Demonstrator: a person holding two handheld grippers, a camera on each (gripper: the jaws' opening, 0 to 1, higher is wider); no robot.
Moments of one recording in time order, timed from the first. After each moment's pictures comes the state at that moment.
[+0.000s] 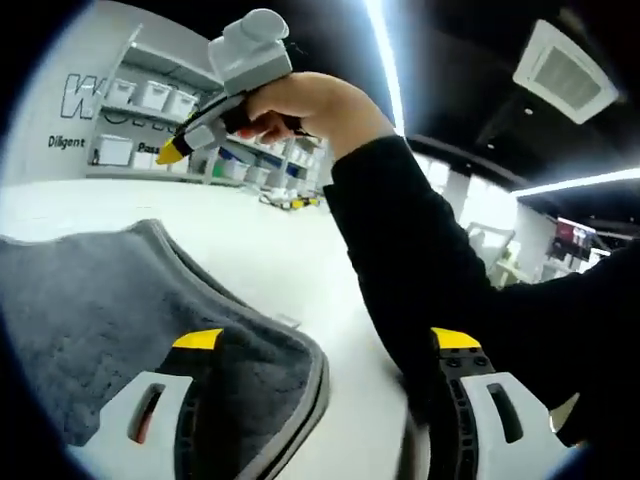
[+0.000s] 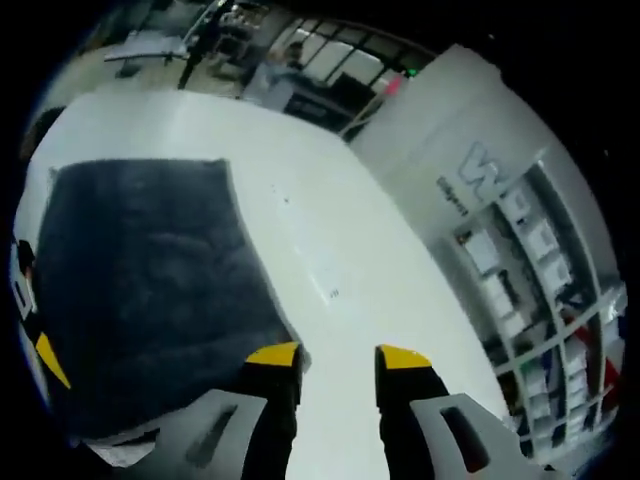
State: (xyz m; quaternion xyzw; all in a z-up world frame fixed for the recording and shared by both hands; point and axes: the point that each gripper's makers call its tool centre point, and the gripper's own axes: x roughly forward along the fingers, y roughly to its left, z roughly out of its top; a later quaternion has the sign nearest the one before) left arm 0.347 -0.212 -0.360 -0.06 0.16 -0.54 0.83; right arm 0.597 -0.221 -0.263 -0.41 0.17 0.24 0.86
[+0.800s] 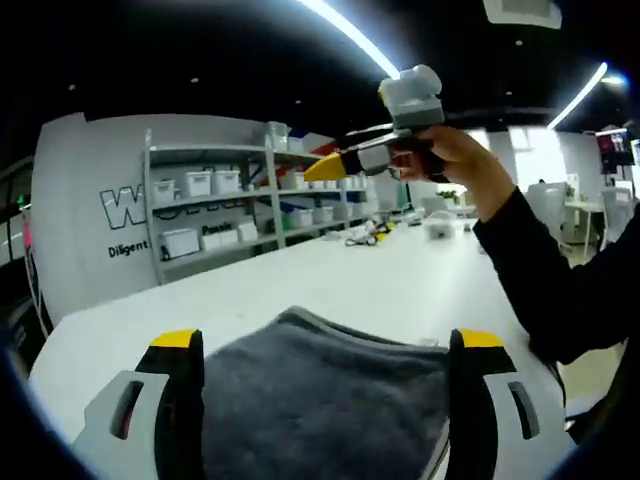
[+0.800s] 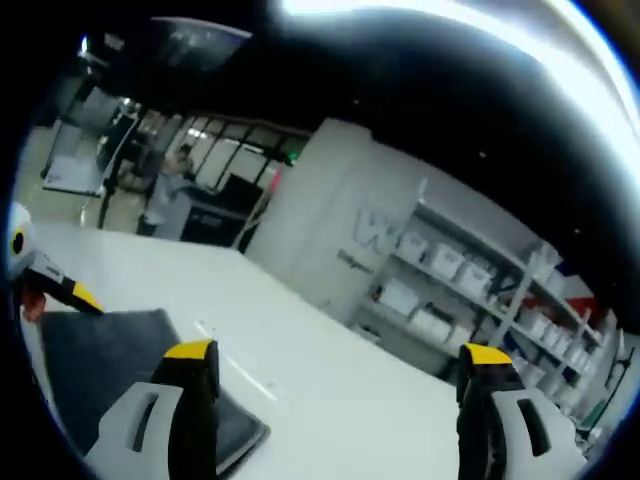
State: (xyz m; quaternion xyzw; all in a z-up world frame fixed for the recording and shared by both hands) left arm 0.423 -0.079 -0.275 0.09 0.04 -0.41 0.91; right arm 0.545 -0.259 -0.127 -0.24 -0.01 0.13 0.96
